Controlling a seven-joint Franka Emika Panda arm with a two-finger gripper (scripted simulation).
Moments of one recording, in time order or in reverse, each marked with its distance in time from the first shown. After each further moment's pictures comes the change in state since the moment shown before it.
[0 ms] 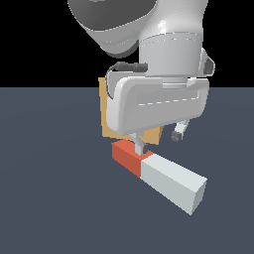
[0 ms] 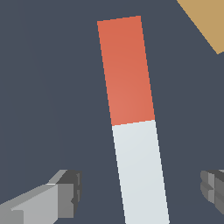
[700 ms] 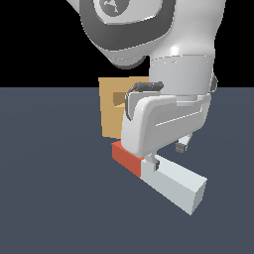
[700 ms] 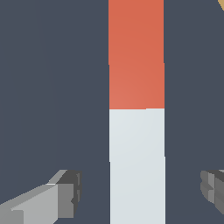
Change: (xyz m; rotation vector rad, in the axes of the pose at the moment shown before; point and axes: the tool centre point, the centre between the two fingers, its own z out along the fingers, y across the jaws) arm -0.014 0.009 0.025 0.010 0.002 -0.132
